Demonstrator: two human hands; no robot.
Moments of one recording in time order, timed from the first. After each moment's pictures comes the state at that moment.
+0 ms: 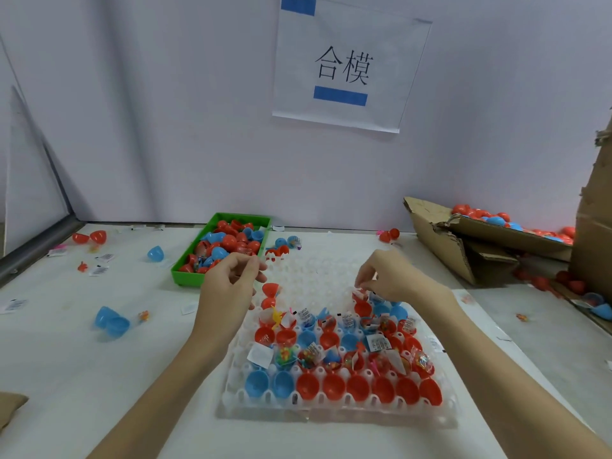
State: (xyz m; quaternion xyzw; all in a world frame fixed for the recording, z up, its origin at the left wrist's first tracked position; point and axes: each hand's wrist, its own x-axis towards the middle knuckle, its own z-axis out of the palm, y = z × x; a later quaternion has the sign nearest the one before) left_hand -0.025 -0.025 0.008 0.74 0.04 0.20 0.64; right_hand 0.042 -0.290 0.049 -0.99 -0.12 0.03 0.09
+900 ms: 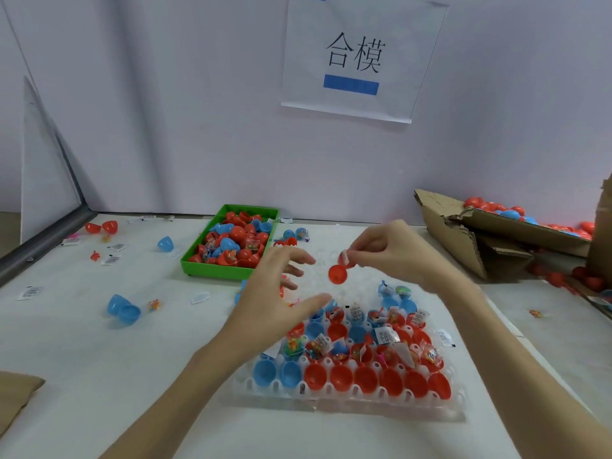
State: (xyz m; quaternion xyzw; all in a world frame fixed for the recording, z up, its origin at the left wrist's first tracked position) left_hand -0.047 -0.050 0.014 0.83 -0.15 0.15 0.51; right_hand 0.019 -0.276 0.078 -0.92 -0.16 -0.03 0.35
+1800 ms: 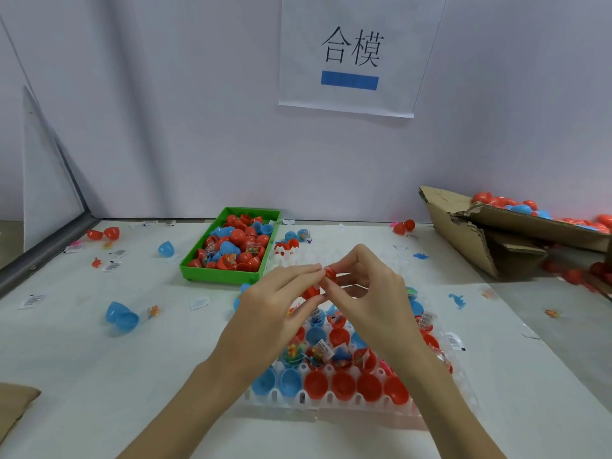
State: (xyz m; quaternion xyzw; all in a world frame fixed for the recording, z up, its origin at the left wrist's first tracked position) left_hand -0.052 -0.053 0.006 0.85 -0.27 0.35 0.29; right_hand -0.035 -0.228 0.019 -0.81 -0.18 -0.20 0.51
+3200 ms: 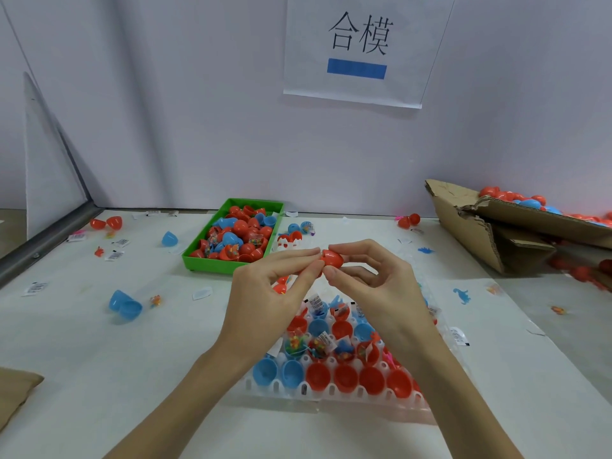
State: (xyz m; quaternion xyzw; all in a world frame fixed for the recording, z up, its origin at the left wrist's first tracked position) left_hand -0.057 -0.059 0.020 0.79 -0.14 0.25 0.54; right_hand -0.042 -0.230 0.029 -0.71 -0.16 -0.08 0.68
